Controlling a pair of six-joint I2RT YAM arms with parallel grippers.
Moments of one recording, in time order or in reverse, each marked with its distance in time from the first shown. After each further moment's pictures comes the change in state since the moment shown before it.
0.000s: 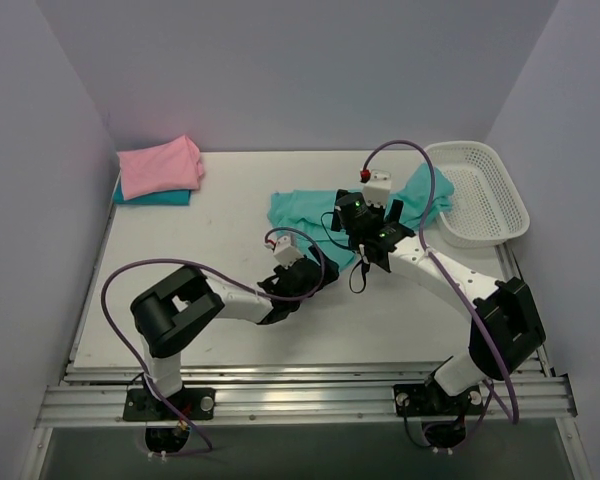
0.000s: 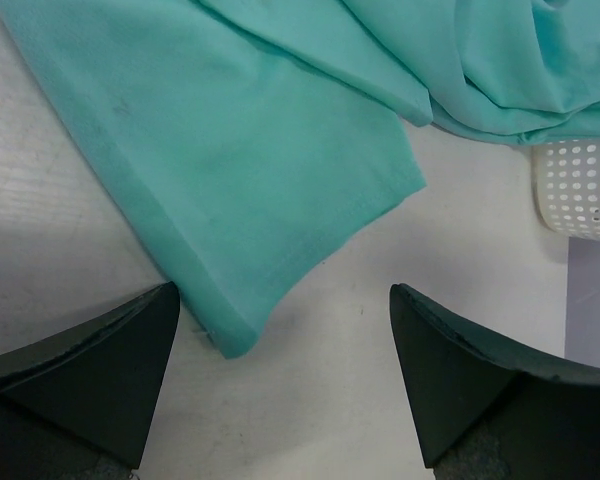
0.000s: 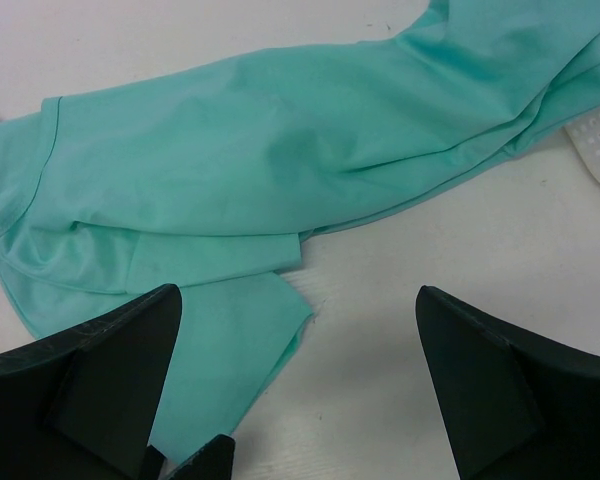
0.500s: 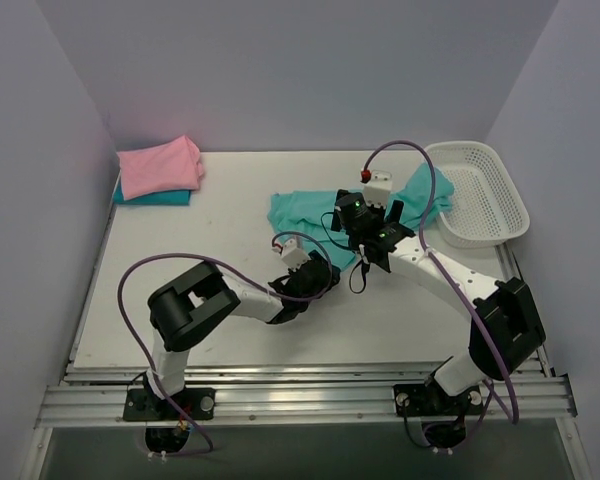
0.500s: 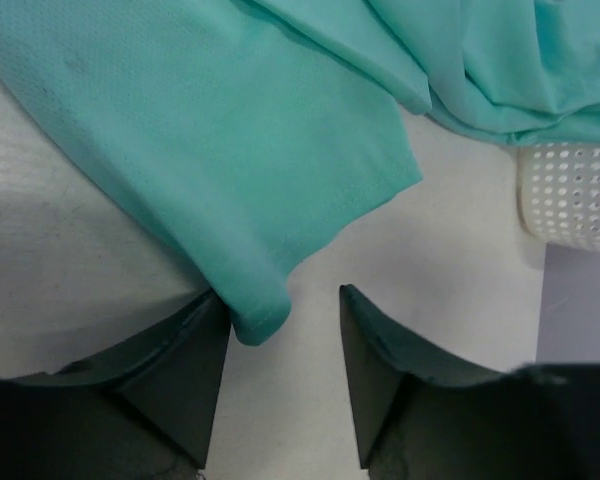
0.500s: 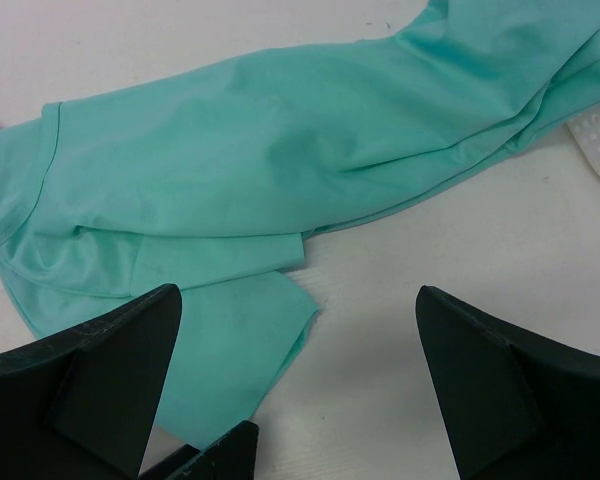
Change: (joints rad) left arm -0.030 0.089 0.065 0.012 0.000 -0.108; right arm 0.000 0.000 -0.002 0.000 0.003 0.014
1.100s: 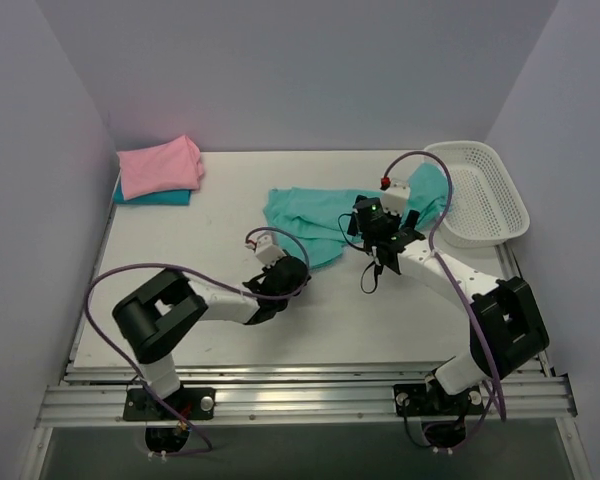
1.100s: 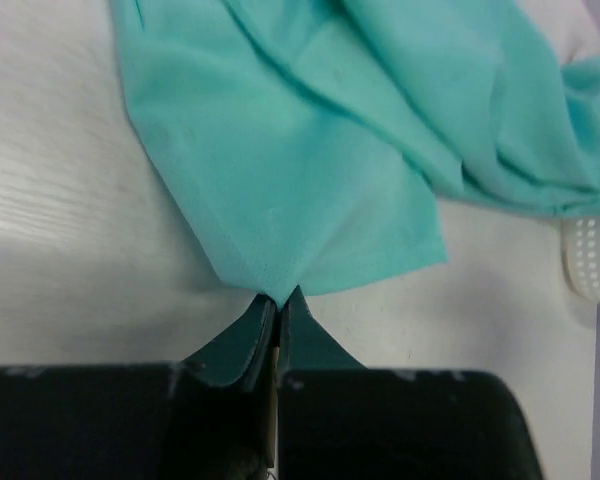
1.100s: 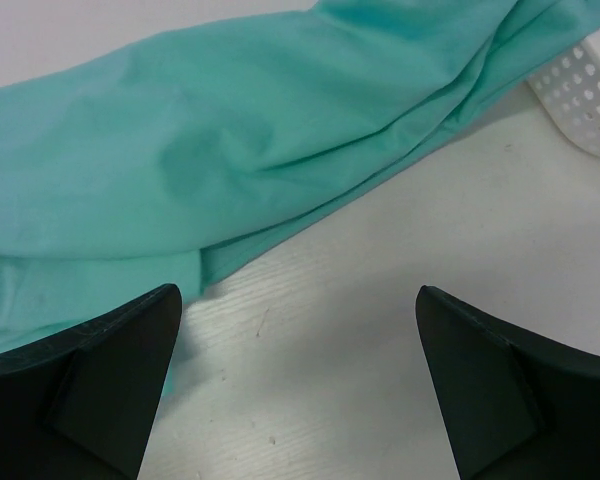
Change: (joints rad) left arm 0.060 -0.126 -0.120 -0.040 -0.062 0.089; right arm -0.092 -0.012 -0.121 0.076 -0.039 0.019
